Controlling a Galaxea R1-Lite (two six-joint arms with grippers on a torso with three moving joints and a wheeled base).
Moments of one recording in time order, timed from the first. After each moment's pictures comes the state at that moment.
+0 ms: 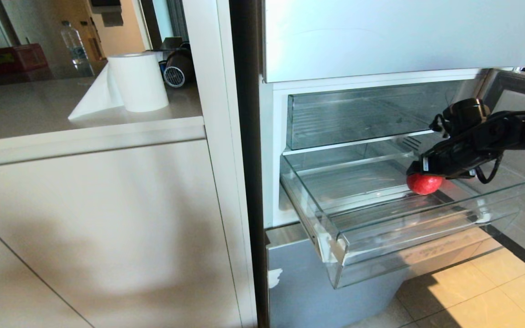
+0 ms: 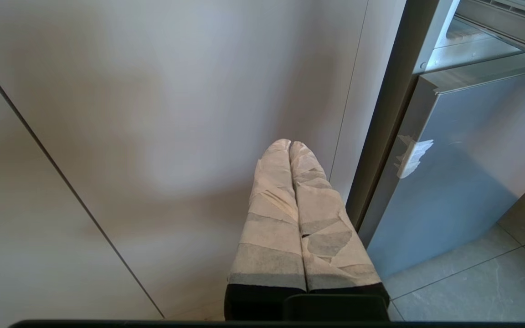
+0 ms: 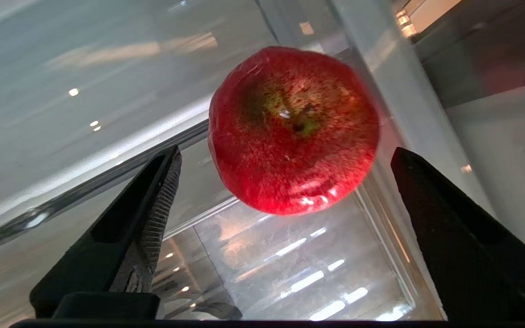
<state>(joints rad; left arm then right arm) 0.00 0.00 0.00 0.00 0.00 0.00 -0.06 2.23 -1.96 0.49 -0.11 0.11</state>
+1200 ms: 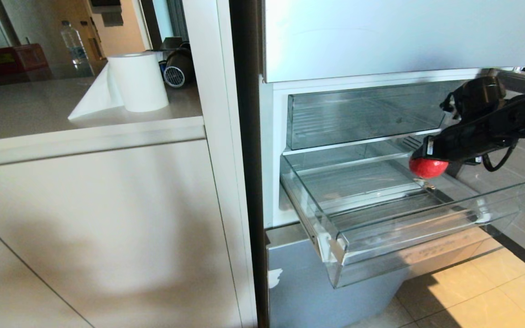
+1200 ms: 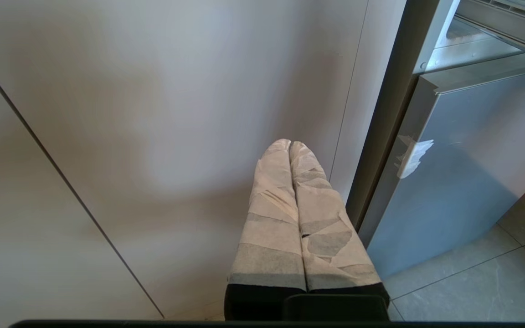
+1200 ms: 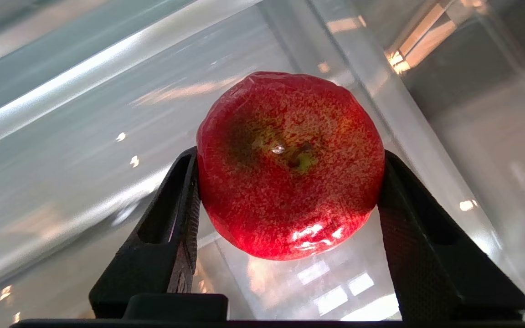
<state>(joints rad) 0.00 0.00 0.00 0.00 0.00 0.00 -0.03 2.08 -1.88 0.43 -0.11 0.19</state>
